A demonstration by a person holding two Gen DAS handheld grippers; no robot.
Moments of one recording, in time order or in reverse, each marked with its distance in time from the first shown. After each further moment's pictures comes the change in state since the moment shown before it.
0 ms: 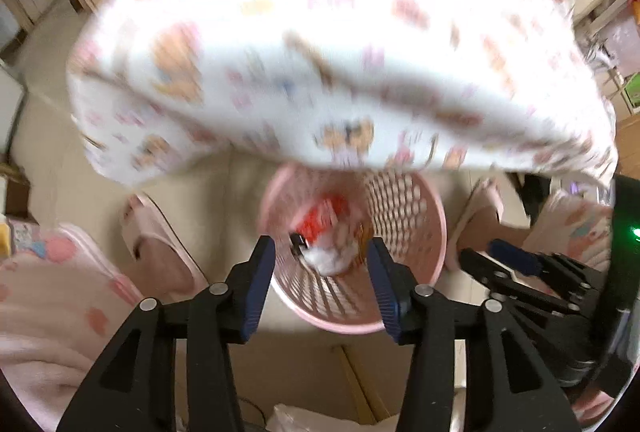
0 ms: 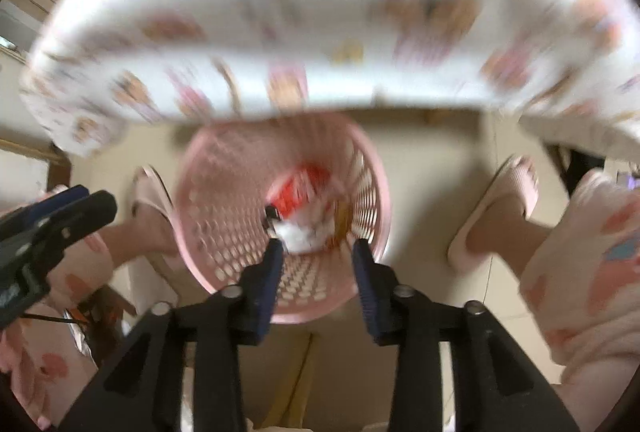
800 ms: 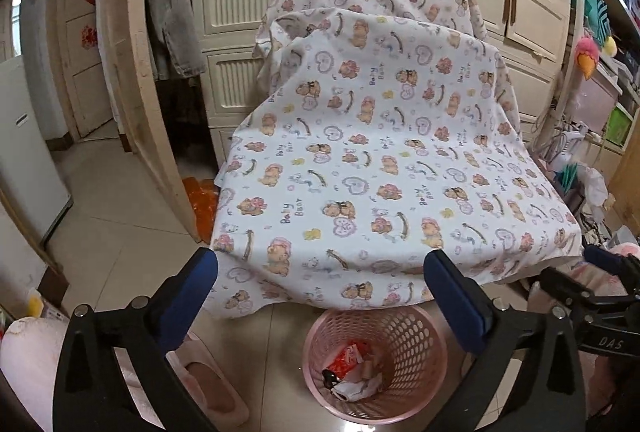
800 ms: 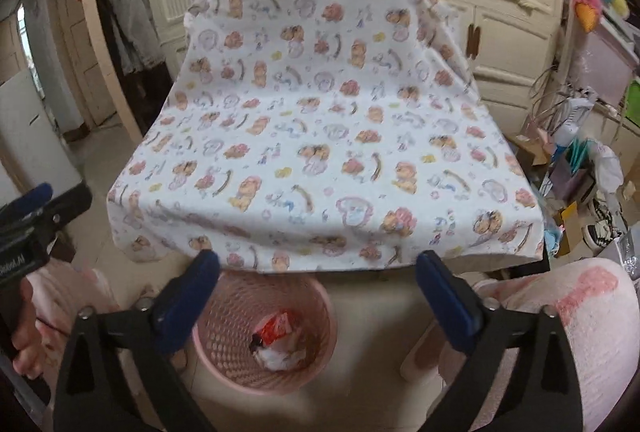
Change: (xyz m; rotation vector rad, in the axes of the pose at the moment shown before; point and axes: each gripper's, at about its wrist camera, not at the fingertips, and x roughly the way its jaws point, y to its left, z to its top) left arm -0.131 0.004 -0.028 0.052 -0.639 0.077; right arm -0.154 -0.006 -0.041 -0.041 -0.619 -0.084
